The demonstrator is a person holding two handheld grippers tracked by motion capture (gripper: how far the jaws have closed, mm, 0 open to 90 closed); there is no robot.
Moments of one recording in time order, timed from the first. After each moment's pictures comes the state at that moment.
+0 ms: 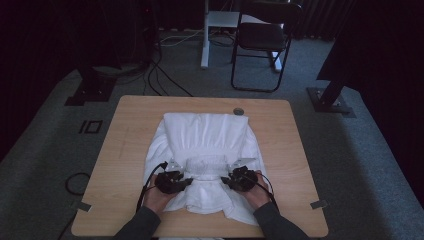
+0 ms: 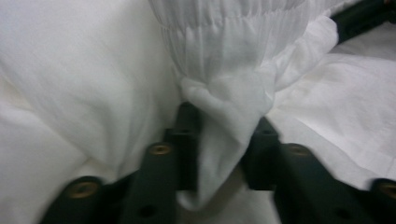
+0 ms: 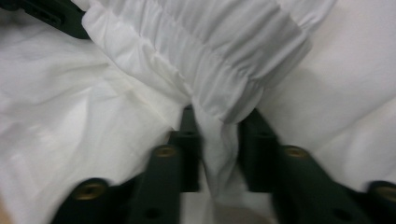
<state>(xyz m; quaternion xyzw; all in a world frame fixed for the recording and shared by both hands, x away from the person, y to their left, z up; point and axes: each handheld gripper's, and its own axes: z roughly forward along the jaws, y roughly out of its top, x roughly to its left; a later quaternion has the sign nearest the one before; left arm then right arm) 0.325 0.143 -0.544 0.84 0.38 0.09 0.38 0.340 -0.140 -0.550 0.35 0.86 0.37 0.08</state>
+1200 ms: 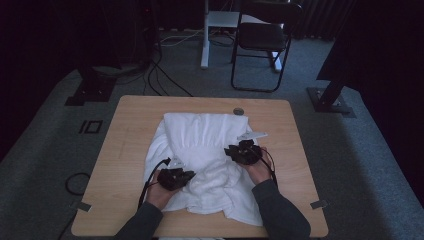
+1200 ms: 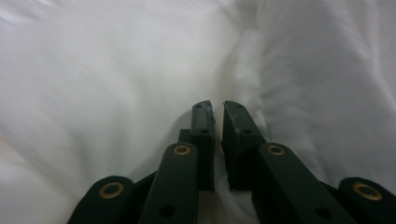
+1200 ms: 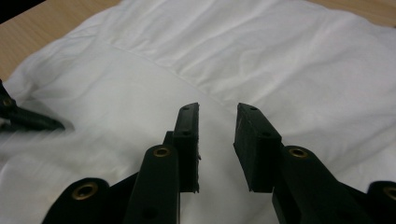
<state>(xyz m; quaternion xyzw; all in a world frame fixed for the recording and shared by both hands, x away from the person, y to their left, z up) 0.324 0.136 -0.542 0.85 0.33 0.10 0.40 0.392 -0.149 -0.496 0.38 0.81 0.43 0.13</state>
